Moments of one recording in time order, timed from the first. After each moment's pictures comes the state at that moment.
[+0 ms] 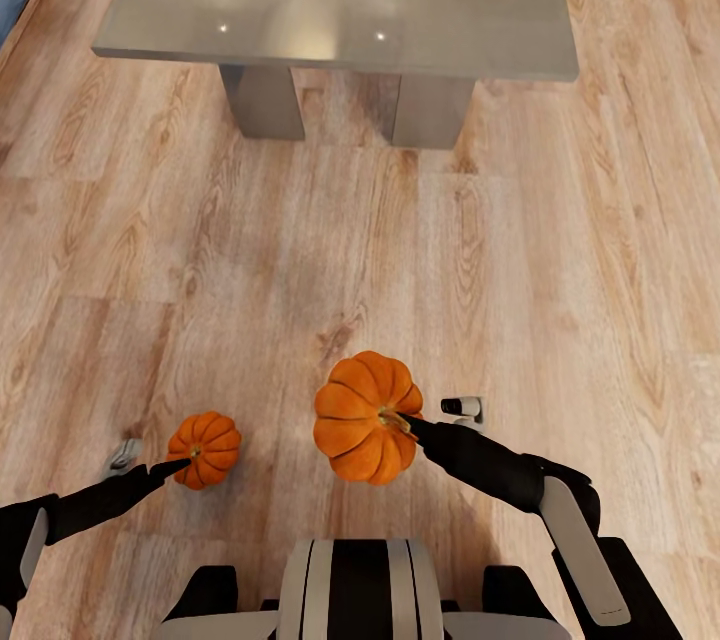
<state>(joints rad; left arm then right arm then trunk) -0.52 0.29 0.62 -0.75 -0.10 0.70 -1.04 -0.29 -0.05 0.07 -1.59 -0.90 0.89 0.91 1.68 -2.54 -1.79</state>
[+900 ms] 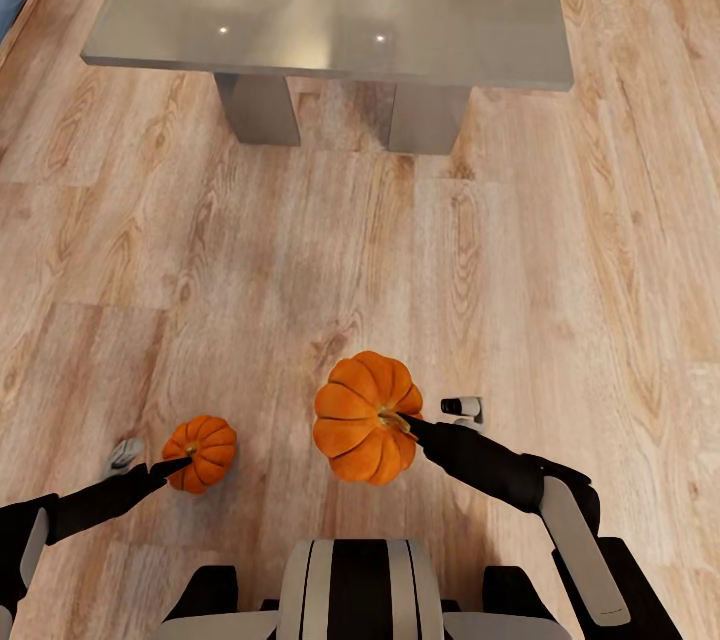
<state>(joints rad) -0.52 0.29 0.62 -0.75 -0.08 0.72 -1.05 -0.29 -0.05 0.07 -1.59 -0.90 0.89 0.91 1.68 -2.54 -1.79</state>
